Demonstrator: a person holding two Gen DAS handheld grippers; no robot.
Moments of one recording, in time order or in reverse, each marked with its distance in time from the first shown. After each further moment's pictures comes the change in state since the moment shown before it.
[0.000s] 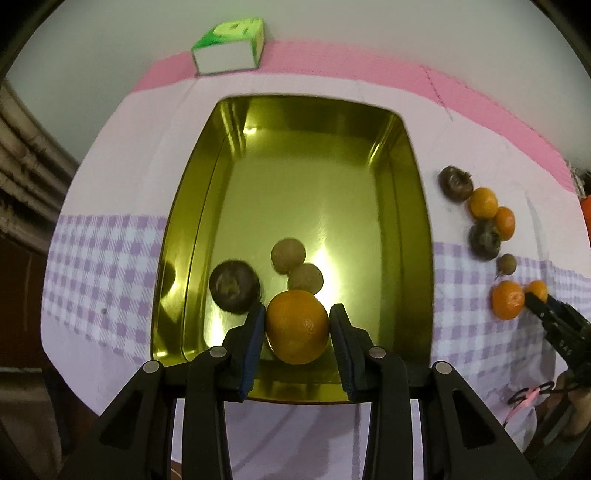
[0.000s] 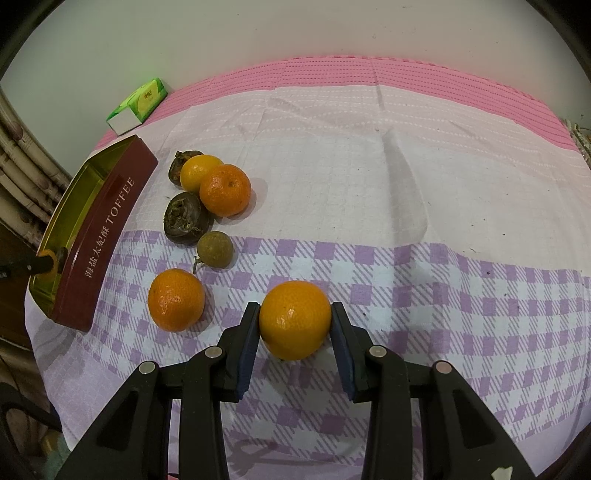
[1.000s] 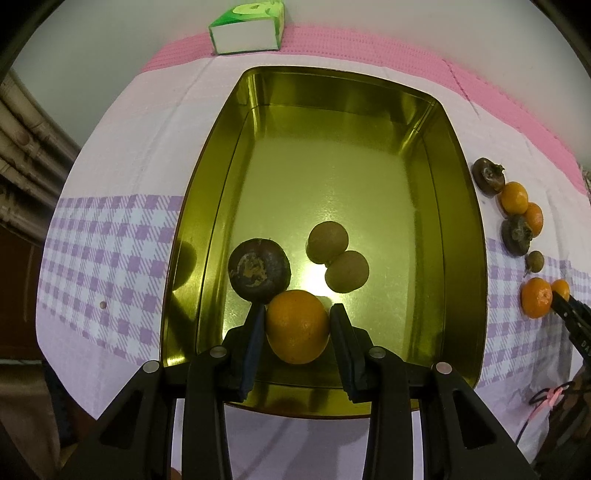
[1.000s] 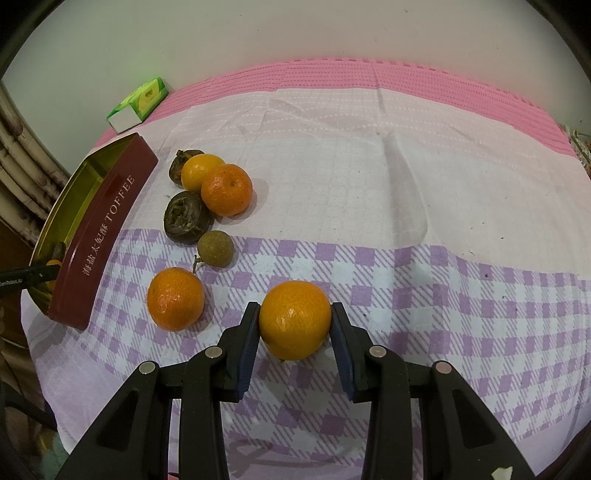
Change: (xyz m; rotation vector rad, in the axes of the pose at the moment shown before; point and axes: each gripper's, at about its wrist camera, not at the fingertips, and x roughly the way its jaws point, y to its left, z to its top) left arm 0.025 0.021 -0.009 -0.018 0.015 0.023; right arm 0.000 0.002 0.000 -0.011 -0.007 -0.011
